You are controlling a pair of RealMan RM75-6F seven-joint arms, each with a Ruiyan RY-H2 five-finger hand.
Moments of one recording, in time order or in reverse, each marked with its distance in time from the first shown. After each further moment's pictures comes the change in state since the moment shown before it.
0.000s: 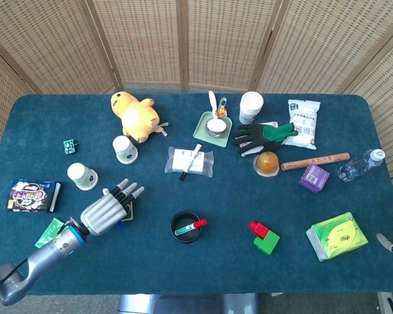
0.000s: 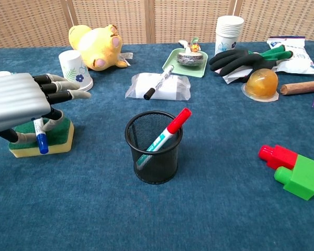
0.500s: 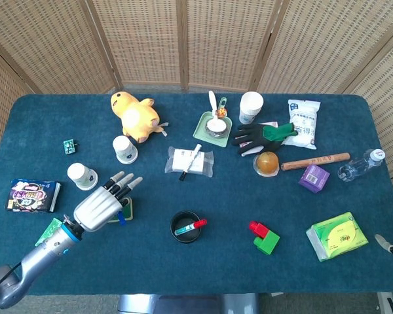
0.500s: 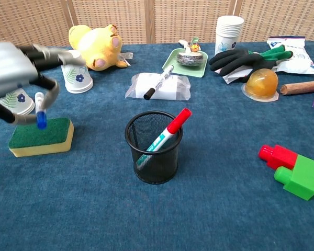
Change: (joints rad) left arm 0.018 0.047 -0.026 -0.083 -0.015 0.135 -0.204; right arm 0.001 -0.001 -0.003 -0.003 -0.003 -0.002 -0.002
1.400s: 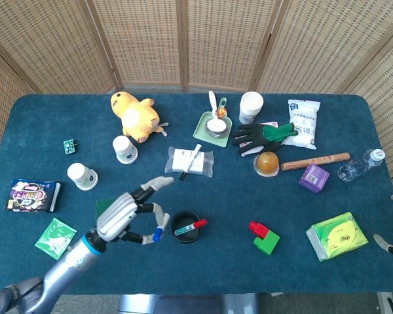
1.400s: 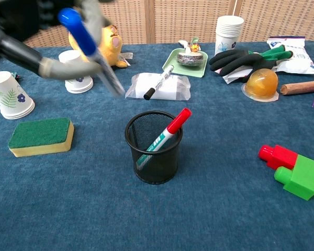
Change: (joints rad) left arm -0.037 -0.073 -0.054 -0.323 -0.059 0.074 -0.706; right arm 0.006 -0.008 -0.001 0.002 0.003 -0.010 -0.020
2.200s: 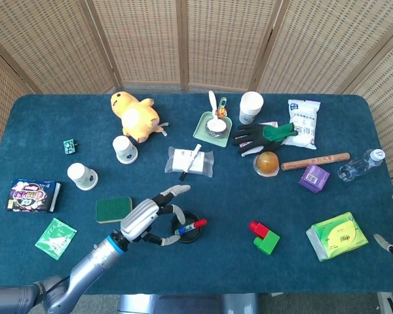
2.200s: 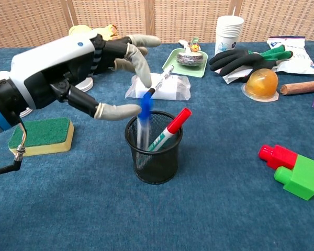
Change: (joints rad) left arm -0.036 -0.151 -0.005 0.106 -0.111 -0.117 0.000; right arm -0.001 0.006 0.000 0.005 -0.001 -0.001 0.030
